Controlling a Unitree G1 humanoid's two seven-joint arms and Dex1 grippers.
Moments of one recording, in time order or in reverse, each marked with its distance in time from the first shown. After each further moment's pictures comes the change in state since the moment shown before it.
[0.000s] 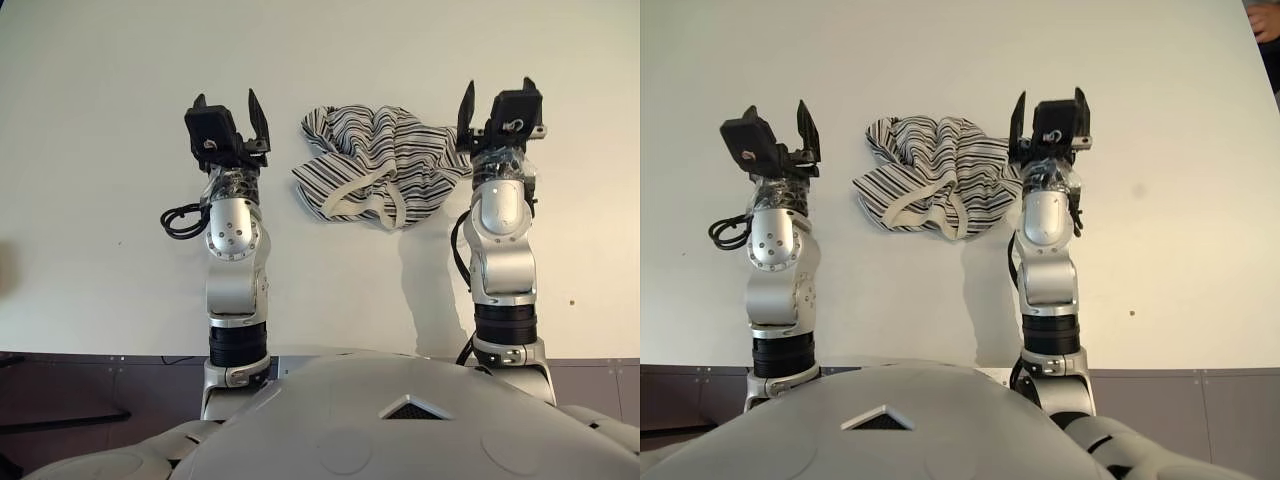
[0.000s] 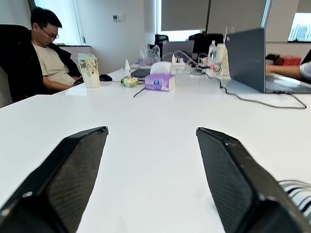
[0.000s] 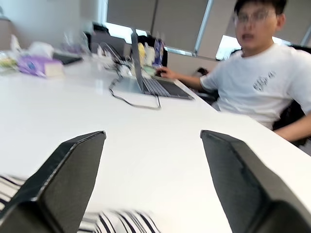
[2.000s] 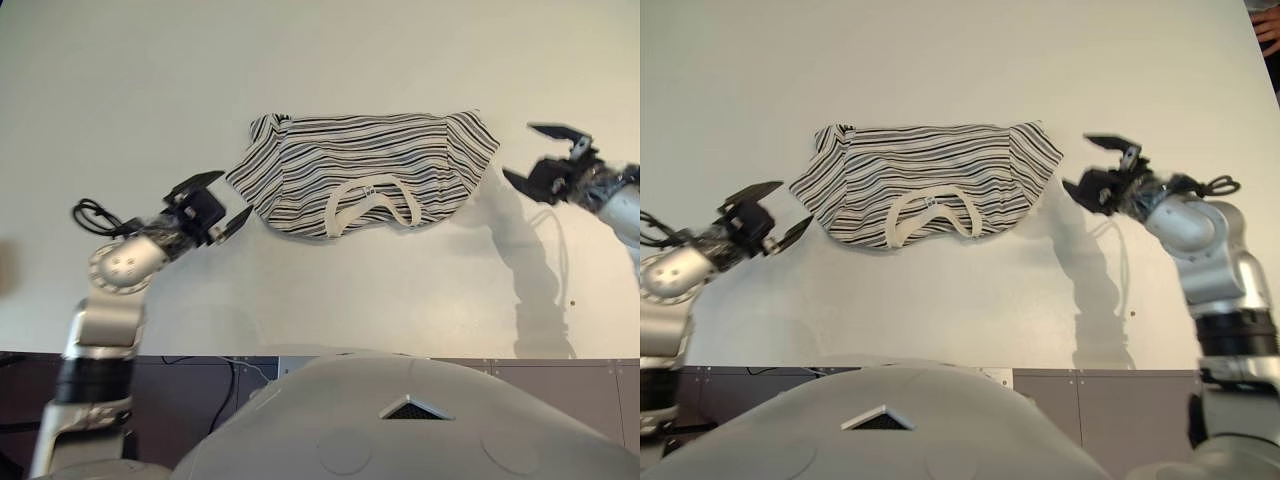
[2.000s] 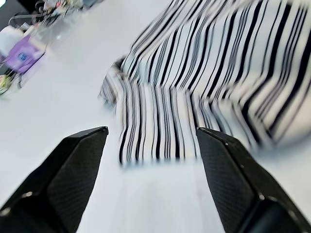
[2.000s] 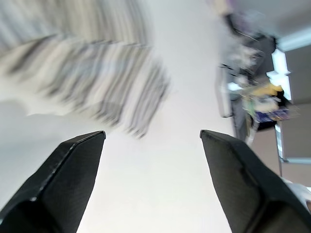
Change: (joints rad) left arm 0.353 0.861 0.165 0.066 -0.049 -0.303 -0.879; right arm 0.104 -0.995 0.039 0.331 -0.120 -0.715 0.764
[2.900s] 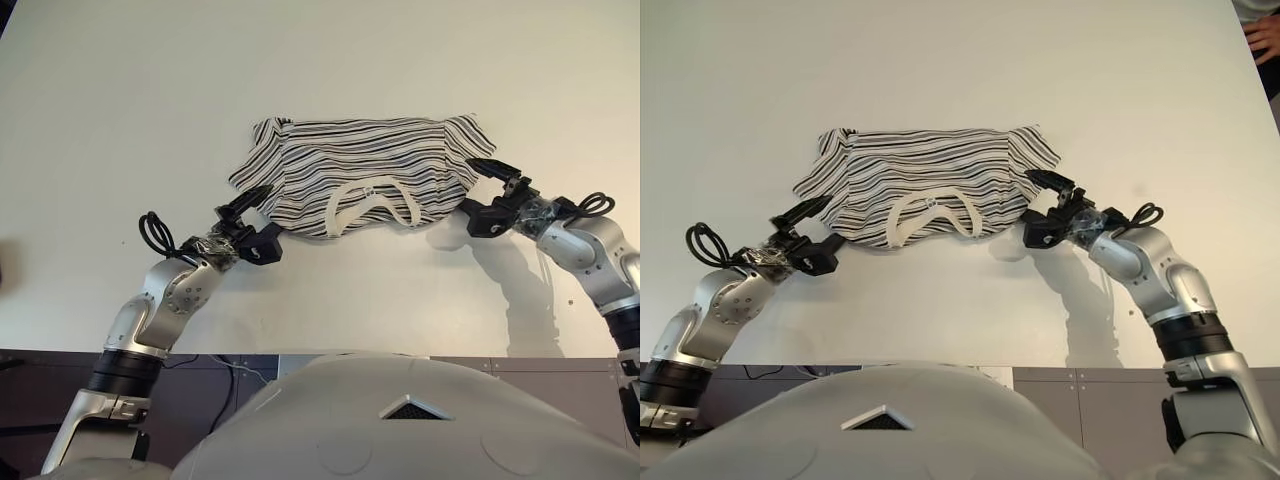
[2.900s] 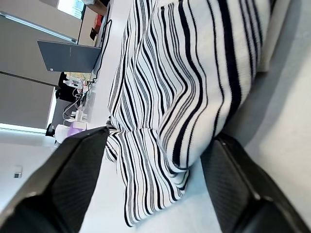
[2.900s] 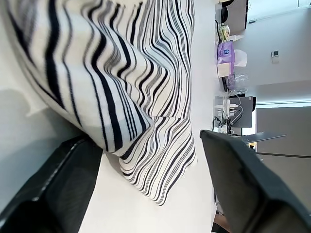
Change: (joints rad) left arm -0.187 -0.141 -0.339 0.251 0.620 -0.348 0.529; right arm -0.127 0.212 0.161 0.078 -0.318 -0.063 -0.337
